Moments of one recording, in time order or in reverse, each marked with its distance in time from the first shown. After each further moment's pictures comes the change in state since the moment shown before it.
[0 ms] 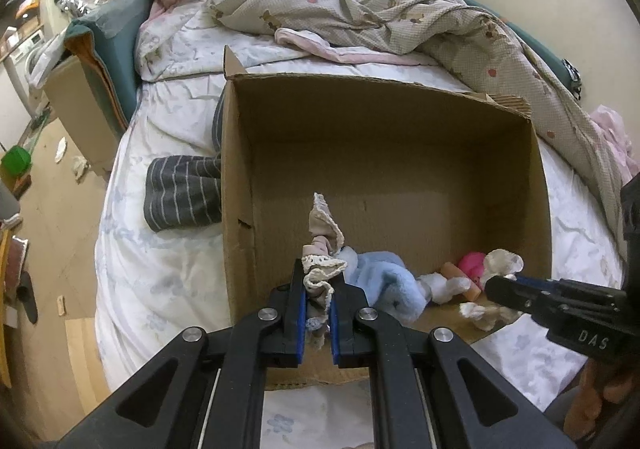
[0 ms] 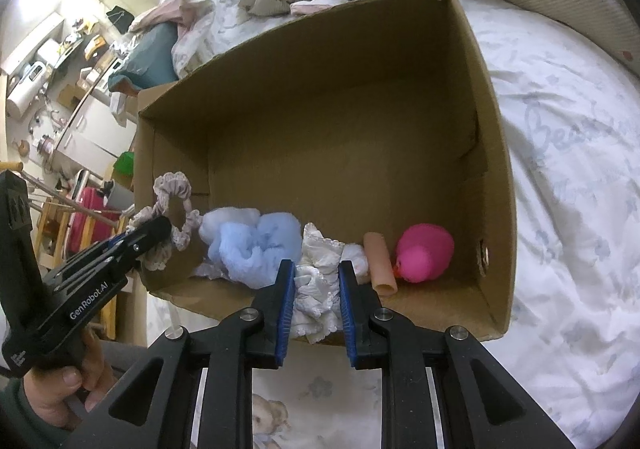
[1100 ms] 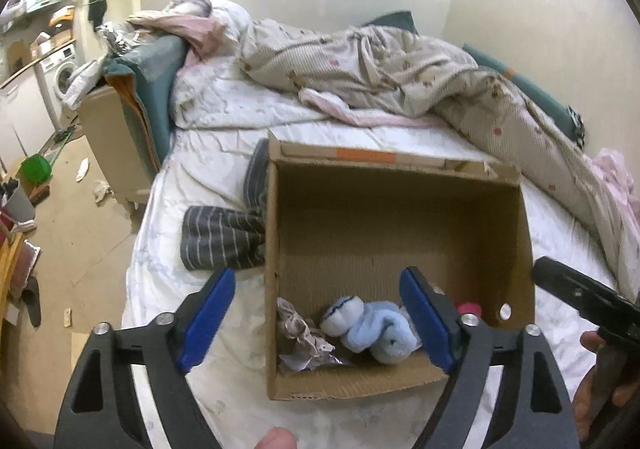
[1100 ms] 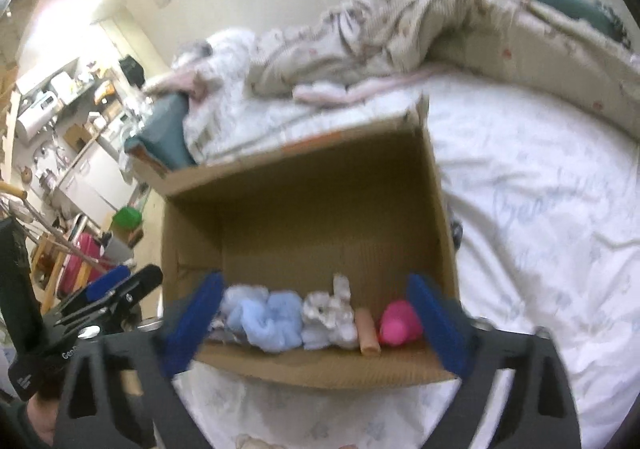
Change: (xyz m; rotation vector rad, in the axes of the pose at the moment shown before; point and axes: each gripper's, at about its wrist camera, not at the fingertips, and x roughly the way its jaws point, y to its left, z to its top) left arm -0.057 0.010 0.007 -0.069 -0.218 0.047; right arm -0.065 0.008 0.009 -0.020 -0.320 -0.035
